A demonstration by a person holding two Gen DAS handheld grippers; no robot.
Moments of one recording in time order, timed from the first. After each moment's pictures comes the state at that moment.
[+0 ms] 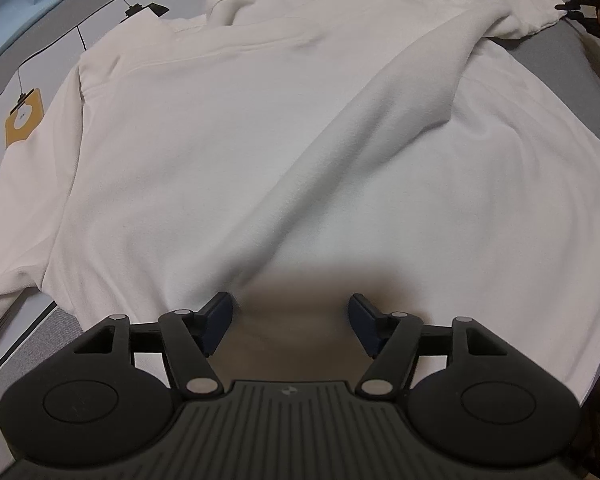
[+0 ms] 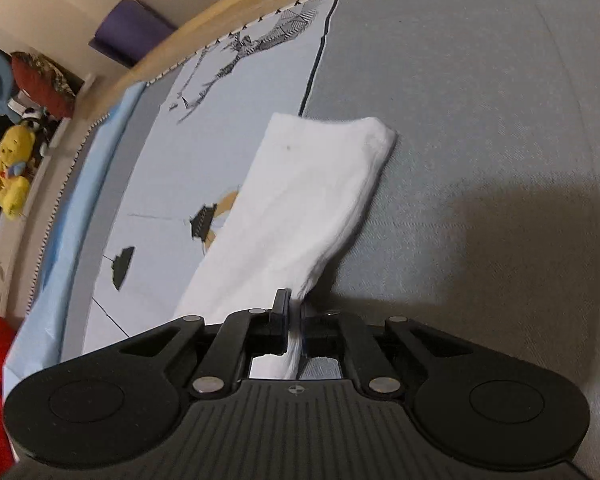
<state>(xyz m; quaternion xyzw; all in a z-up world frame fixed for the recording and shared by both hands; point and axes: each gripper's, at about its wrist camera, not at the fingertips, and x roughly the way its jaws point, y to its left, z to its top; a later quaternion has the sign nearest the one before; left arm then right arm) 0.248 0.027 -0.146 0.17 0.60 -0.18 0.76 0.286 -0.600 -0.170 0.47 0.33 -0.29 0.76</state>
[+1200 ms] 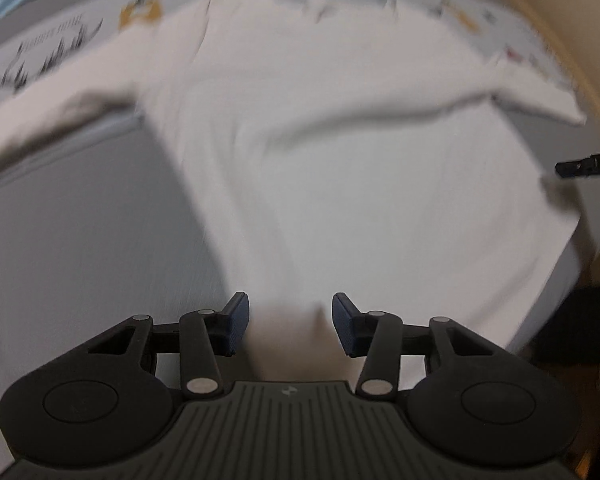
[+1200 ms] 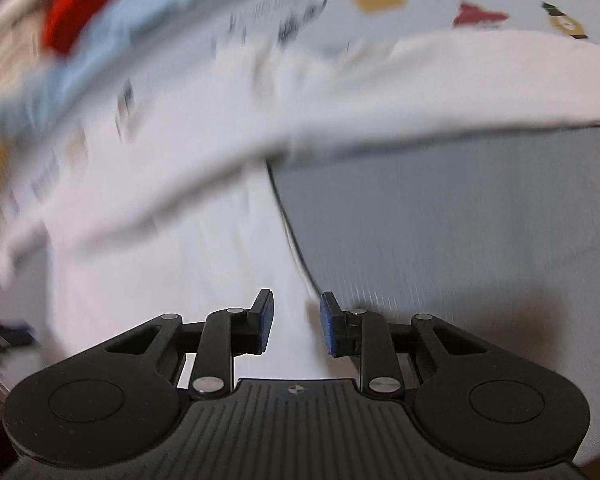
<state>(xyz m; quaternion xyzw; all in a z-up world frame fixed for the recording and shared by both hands) 0.130 0.124 -0.079 0.02 0.61 -0.13 0.78 0.192 -0.328 -0.098 0.13 0.61 0.10 0.77</state>
